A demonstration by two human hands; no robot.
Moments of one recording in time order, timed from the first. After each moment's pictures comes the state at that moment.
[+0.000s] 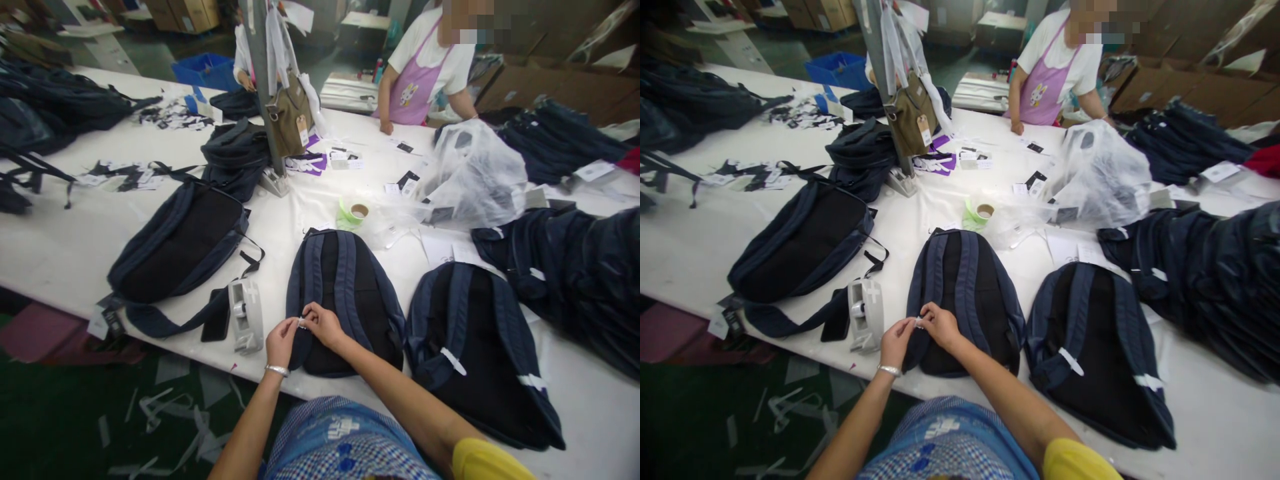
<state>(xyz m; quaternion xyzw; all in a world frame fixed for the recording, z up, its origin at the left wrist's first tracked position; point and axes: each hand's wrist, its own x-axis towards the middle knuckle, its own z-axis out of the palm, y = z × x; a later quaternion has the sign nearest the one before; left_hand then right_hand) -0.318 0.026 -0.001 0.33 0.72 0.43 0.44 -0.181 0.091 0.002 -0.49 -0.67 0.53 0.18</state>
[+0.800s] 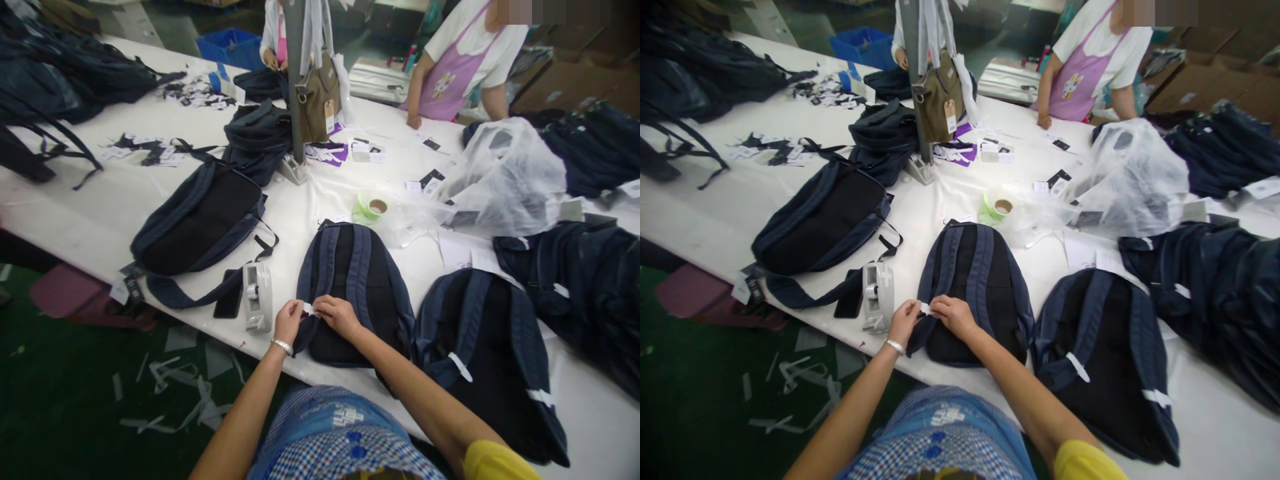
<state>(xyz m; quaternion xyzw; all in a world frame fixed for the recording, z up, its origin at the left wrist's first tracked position) -0.324 0.036 -0.006 0.23 0.68 0.47 0.52 -0.161 0.101 0.009 -0.33 -0.85 0.39 0.16</state>
